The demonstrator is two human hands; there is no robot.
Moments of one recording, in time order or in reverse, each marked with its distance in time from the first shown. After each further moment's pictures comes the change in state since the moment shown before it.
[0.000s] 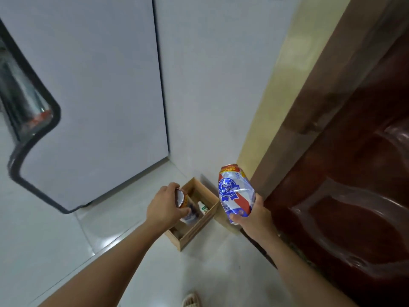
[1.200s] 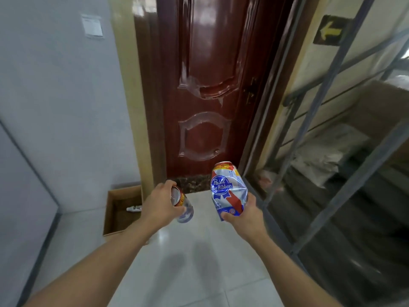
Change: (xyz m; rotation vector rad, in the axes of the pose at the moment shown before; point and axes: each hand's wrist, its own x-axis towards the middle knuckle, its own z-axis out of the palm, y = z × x) left_hand -0.259 -0.165 -0.179 0.121 -0.469 0.955; right_hand -0.524 -0.140 0.225 0.375 0.890 0.560
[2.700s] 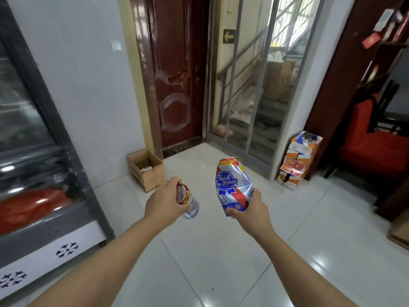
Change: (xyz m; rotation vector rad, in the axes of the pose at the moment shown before) left_hand -0.757 -0.377 -0.315 -0.018 -0.146 0.460; right_hand -0.945 -0.037 0.252 0.101 0.397 0.132
